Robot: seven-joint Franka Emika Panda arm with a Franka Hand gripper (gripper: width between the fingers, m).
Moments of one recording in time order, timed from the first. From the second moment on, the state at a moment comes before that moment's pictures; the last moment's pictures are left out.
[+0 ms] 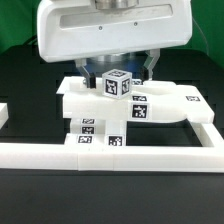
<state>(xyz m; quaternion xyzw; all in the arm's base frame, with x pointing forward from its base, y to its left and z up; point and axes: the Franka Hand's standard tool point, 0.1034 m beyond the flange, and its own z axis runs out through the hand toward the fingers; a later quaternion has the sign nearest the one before) 0.638 -0.010 0.116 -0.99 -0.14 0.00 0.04</state>
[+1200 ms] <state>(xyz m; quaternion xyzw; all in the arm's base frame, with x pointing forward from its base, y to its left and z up) 0.646 -0.017 0.121 -0.94 -0.34 0.02 0.02</state>
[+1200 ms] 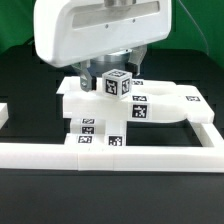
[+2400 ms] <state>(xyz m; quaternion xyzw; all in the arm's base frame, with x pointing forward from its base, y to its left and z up) 0.646 -0.016 0.120 -1.00 -0.01 -0.03 0.00</state>
